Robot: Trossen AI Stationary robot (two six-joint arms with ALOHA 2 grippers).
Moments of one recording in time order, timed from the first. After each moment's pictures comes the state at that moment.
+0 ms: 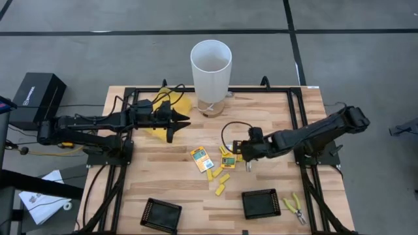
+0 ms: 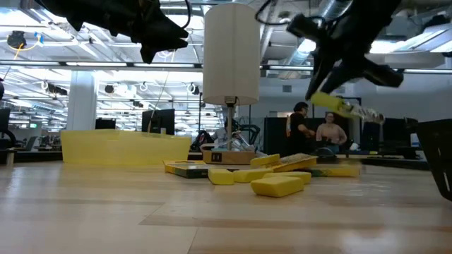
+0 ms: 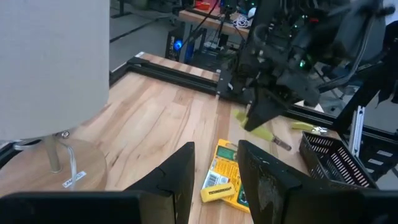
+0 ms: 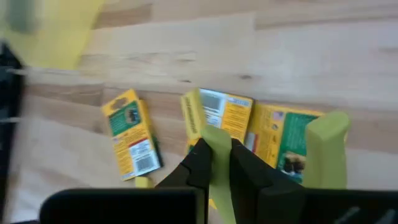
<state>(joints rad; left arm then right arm) 0.23 0.99 0.62 0.15 0.08 -0.20 0.26 1.42 0.96 -0.65 0.46 1.66</state>
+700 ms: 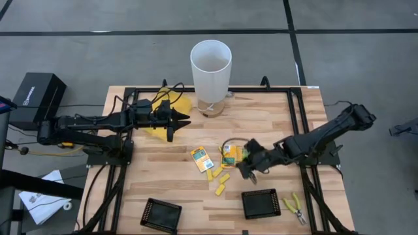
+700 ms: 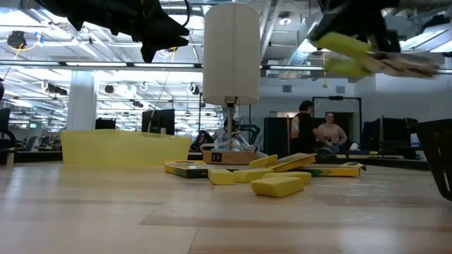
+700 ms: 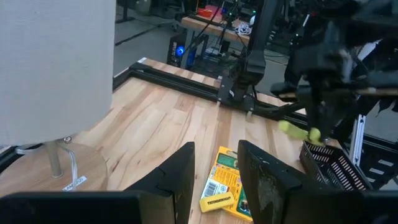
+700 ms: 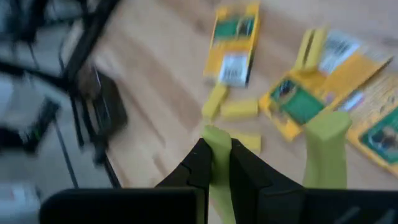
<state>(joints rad) 0.23 0.99 0.62 0.18 0.07 -0.22 0.44 1.33 0.96 -0.47 0.30 1.22</state>
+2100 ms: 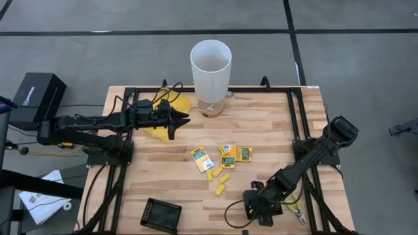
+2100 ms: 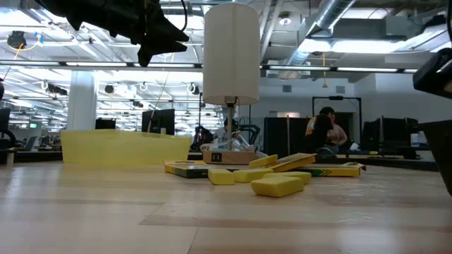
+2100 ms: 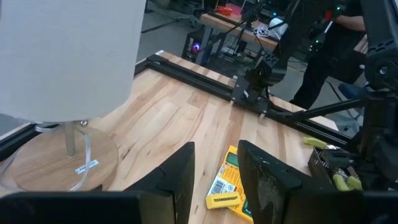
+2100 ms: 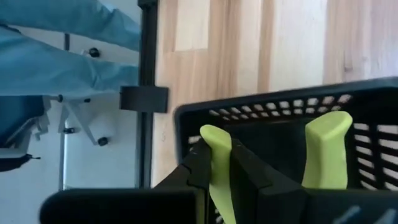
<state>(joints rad) 0.23 0.99 0.62 0.15 -0.01 -0.30 0.71 1.66 0.96 -0.31 -0.11 0.76</state>
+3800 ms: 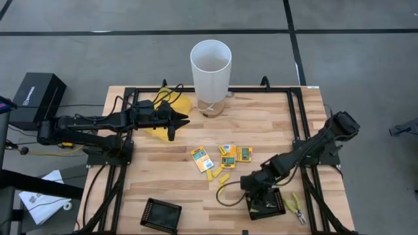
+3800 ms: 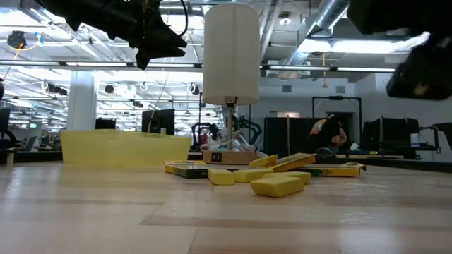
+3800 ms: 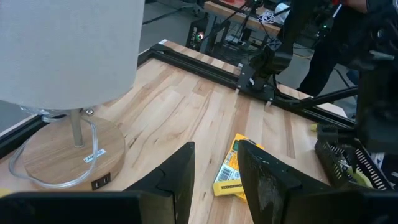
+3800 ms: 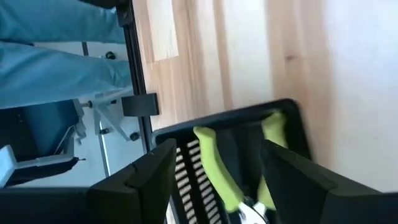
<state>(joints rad) 0.23 0.99 0.62 0.10 0.00 -0.27 0.53 1.58 0.96 -0.44 -0.31 0.80</state>
